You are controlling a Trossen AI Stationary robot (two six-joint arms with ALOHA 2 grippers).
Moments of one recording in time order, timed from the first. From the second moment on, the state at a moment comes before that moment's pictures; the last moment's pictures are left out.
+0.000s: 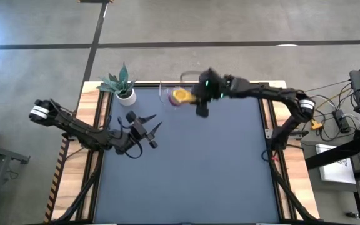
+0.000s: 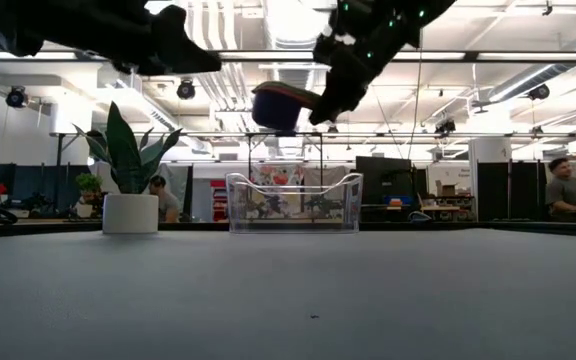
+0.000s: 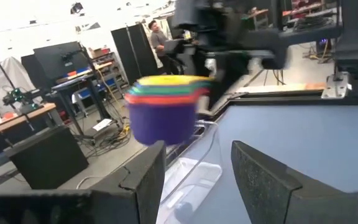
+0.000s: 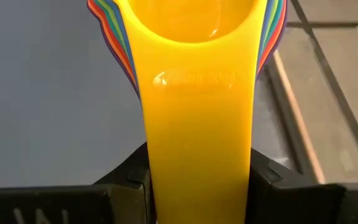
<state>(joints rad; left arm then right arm) -0.30 1.24 0.45 0.78 -1.00 0.25 -0.40 1.62 1.37 -0.50 -0.14 -0.29</state>
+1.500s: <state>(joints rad) -0.27 1.17 0.38 0.80 -0.96 0.27 -0.67 2.16 1.73 -0.61 -0.35 -0.50</state>
